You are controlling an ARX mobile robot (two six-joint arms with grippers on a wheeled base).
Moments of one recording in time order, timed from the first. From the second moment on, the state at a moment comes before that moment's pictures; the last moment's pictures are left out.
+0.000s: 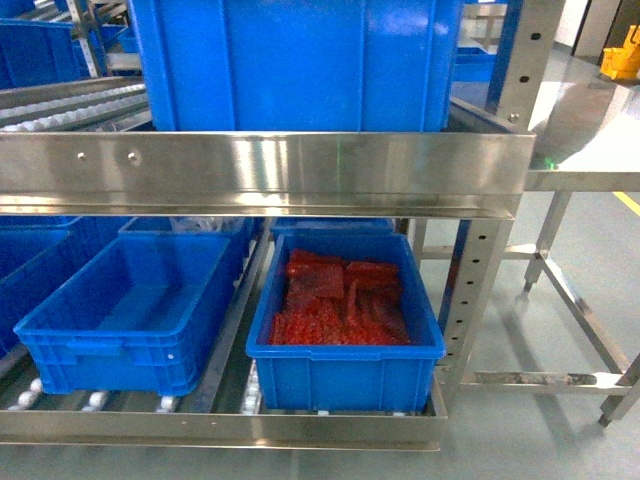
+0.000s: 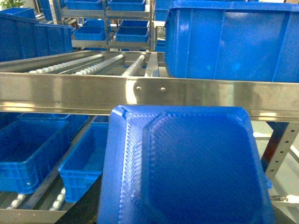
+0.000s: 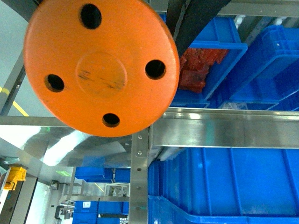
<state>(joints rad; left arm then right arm) 0.00 0.01 0.01 -0.01 0.00 0.00 0.00 0.01 0.01 -0.01 0.00 0.01</state>
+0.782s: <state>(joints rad) 0.00 0.01 0.01 -0.01 0.00 0.00 0.00 0.01 0.01 -0.01 0.00 0.01</state>
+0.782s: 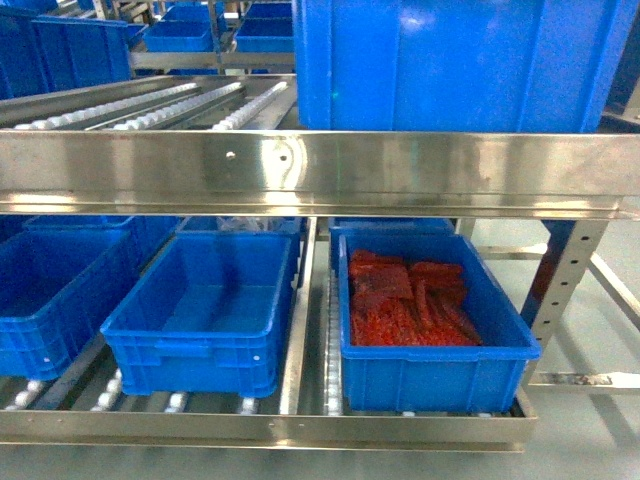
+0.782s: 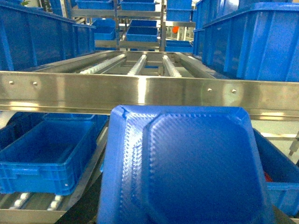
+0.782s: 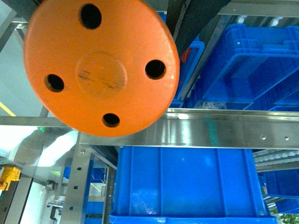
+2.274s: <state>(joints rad) 0.00 0.01 0.01 -0.01 0.00 0.00 0.00 0.01 0.01 -0.01 0.00 0.01</state>
